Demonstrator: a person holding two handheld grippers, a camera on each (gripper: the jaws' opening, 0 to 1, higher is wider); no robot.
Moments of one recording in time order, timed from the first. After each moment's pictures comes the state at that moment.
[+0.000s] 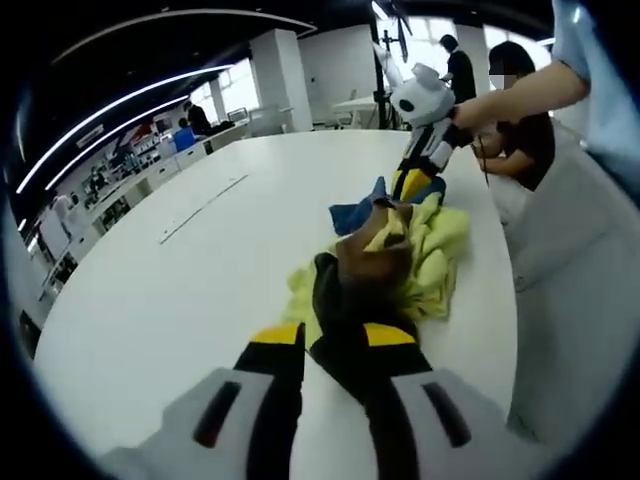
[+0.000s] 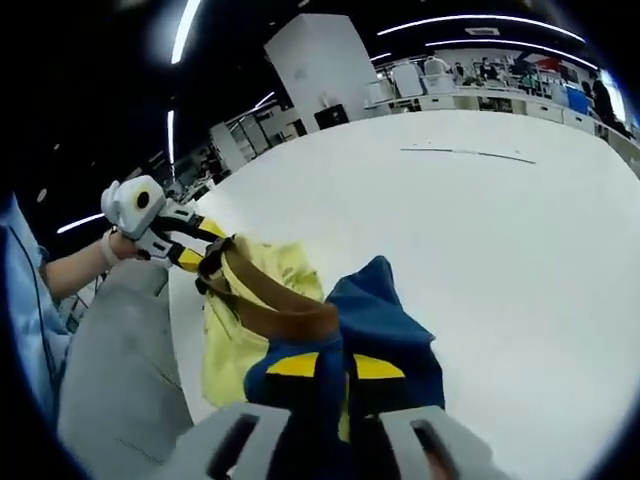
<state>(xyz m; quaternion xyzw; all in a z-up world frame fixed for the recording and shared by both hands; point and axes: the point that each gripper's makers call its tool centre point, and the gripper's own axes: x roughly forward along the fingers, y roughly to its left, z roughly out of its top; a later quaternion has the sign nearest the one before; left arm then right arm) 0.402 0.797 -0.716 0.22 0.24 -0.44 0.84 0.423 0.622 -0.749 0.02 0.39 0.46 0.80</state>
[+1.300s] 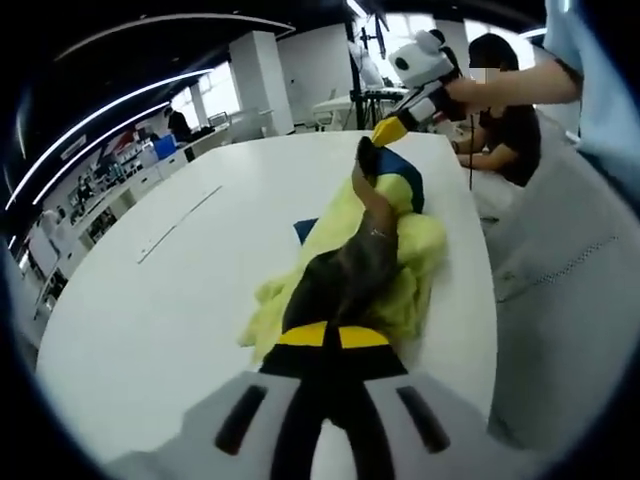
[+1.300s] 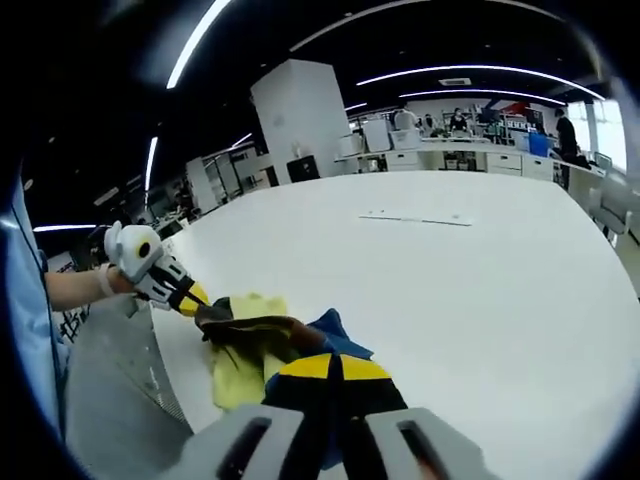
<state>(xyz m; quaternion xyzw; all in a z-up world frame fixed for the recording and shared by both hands) 0.390 0.764 -0.711 0.22 0.25 -0.46 0.82 0.427 0.562 -0.674 0.02 0.29 0.38 0.88</state>
